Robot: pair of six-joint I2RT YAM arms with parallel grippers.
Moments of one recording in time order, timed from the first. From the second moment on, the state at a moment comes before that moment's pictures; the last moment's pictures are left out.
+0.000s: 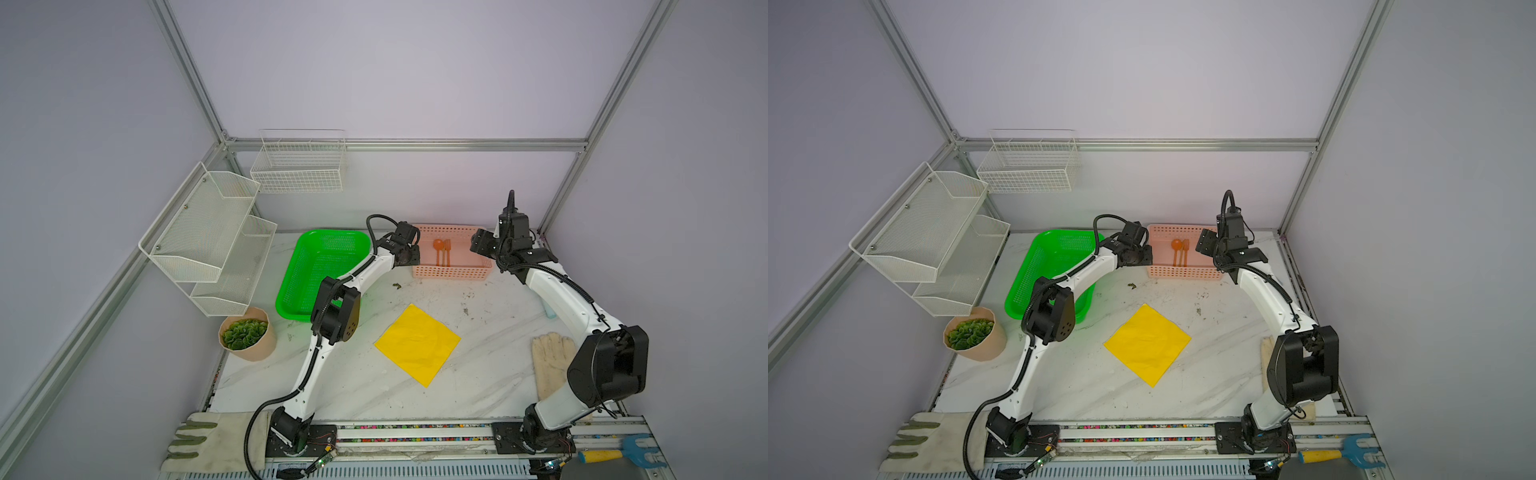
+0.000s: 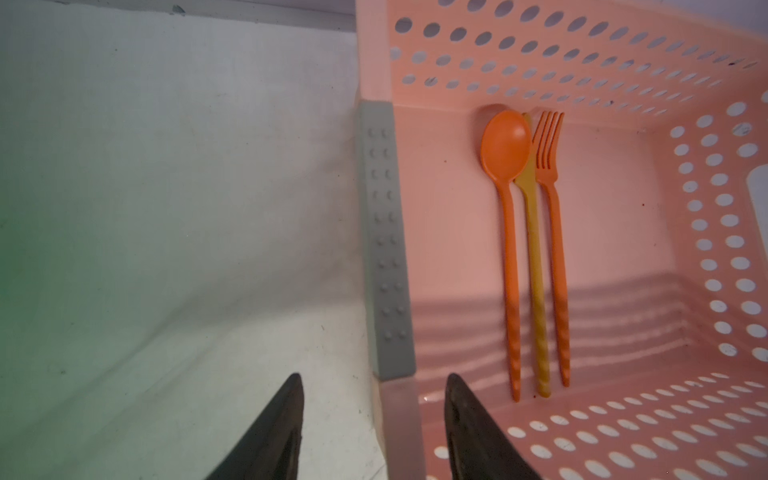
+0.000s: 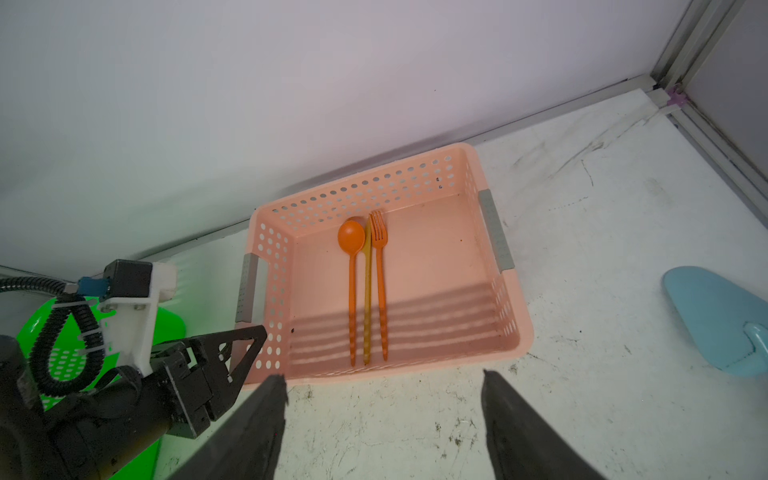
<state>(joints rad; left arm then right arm) -0.52 2.47 2.24 -0.62 -0.07 -0.47 0.22 1.59 1.39 -0.39 0.08 0.48</state>
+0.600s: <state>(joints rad) -0.52 2.47 2.24 -0.62 -0.08 -0.50 0.22 1.55 1.39 -0.39 0.07 0.48</state>
